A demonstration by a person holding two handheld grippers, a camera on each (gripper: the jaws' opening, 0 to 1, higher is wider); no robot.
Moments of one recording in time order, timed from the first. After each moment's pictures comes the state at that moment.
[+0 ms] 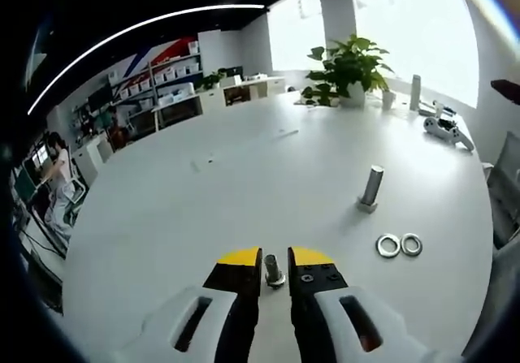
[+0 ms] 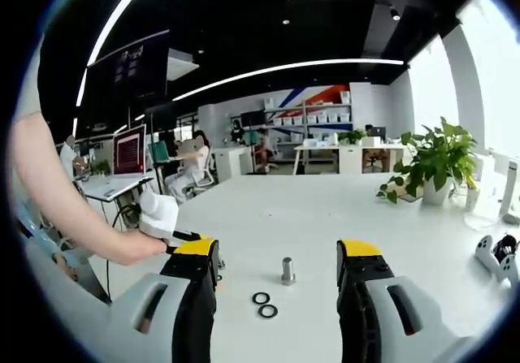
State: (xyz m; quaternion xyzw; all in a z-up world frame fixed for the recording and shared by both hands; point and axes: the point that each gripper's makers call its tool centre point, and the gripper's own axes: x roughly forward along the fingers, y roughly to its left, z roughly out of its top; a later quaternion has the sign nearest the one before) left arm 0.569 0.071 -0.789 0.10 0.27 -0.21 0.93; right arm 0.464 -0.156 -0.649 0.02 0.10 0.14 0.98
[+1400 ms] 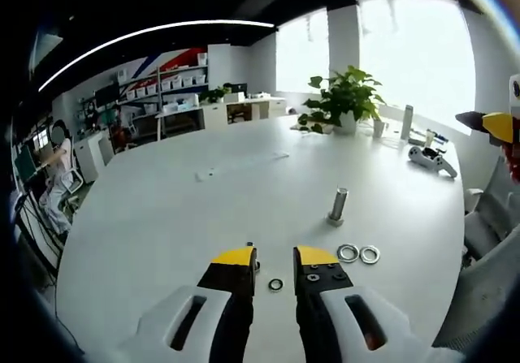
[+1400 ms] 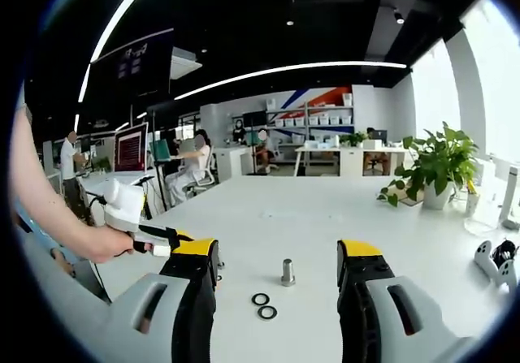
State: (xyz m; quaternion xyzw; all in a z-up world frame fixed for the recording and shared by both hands) left arm 0.526 0.080 -0.758 0.05 0.23 -0.22 0.95; right arm 0.461 -0.152 -0.644 0.01 0.09 0.14 0.99
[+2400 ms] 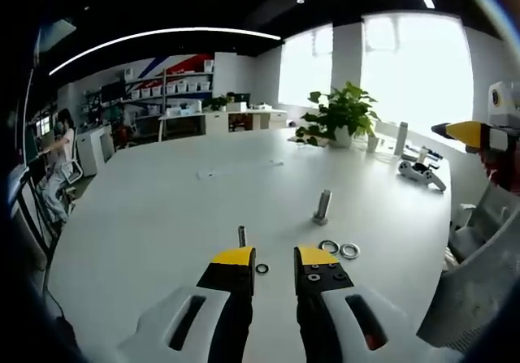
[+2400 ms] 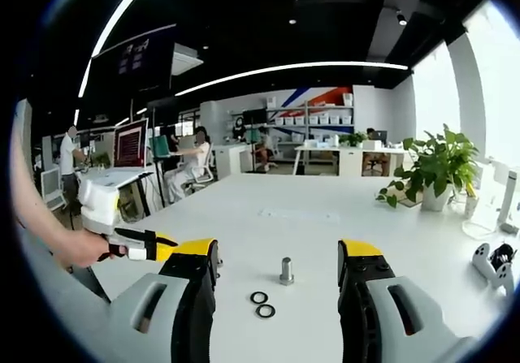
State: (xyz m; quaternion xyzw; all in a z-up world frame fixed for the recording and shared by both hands) left arm 0.489 0.089 -0.757 0.01 0.20 -0.22 0.95; right arm 0.461 -0.153 -0.646 0.00 0.10 0.14 0.99
